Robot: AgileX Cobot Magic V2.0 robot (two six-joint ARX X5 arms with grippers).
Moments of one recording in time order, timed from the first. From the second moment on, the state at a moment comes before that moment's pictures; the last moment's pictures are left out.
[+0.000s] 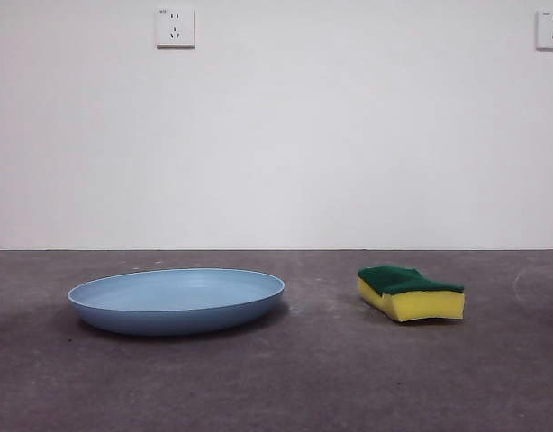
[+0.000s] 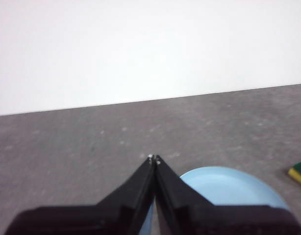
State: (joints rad) left arm -0.18 0.23 0.45 -0.30 0.02 -0.01; right arm 0.59 0.62 0.76 -0.47 0.16 0.13
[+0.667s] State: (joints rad) left arm -0.05 0.00 0.04 -0.13 0.06 -0.01; right arm 0.59 0.62 0.76 -0.47 0.16 0.13
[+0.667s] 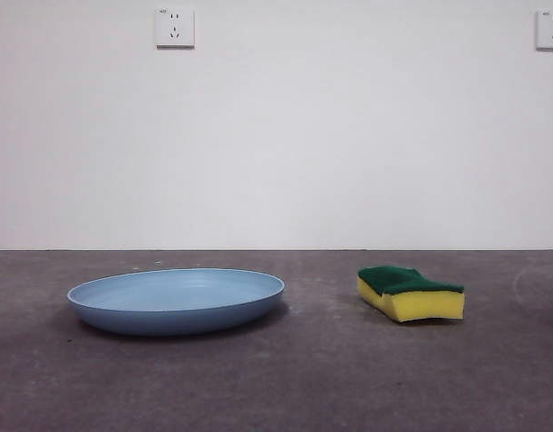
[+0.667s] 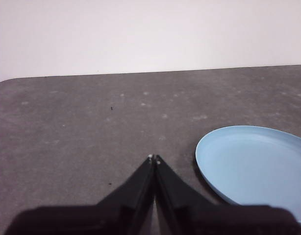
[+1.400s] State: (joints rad) left arm -0.05 0.01 0.02 -0.19 0.01 -0.01; right arm 0.59 0.62 0.76 -0.47 0.16 0.13
